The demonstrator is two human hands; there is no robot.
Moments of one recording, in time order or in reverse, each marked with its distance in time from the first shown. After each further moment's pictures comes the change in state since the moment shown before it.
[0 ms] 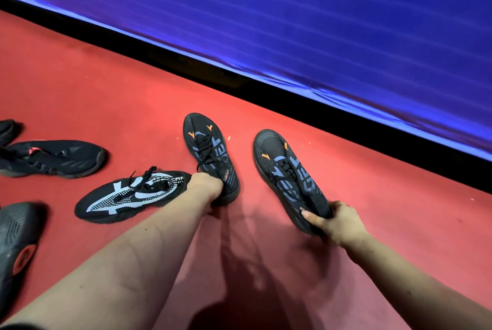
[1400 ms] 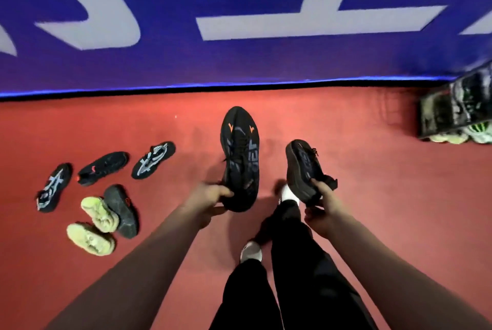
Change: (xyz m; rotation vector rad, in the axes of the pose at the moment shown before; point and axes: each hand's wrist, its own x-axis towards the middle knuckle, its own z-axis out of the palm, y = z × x) left_hand -0.637 0.061 -0.215 0.022 -0.654 -0.054; right_hand -0.634 -0.076 -0.322 1.412 0.146 0.897
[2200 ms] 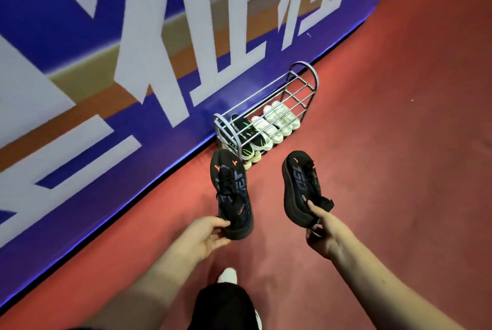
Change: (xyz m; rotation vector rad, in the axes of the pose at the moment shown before) left_hand -0.149 0.062 0.581 0.435 -0.390 -0.028; right_hand -0.112 -0.196 -0.530 0.937 0.169 -0.199
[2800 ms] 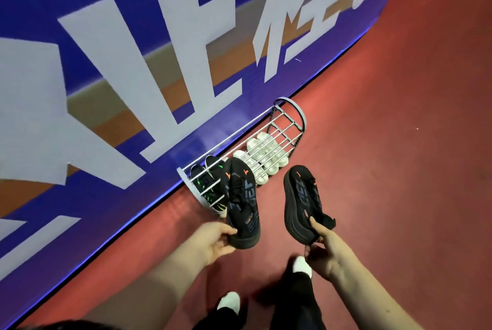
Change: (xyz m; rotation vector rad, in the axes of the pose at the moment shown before) left_hand 0.147 0.213 0.212 0.019 -0.011 -0.090; right_hand 0.165 -0.250 0.086 -0.003 -0.007 0.097
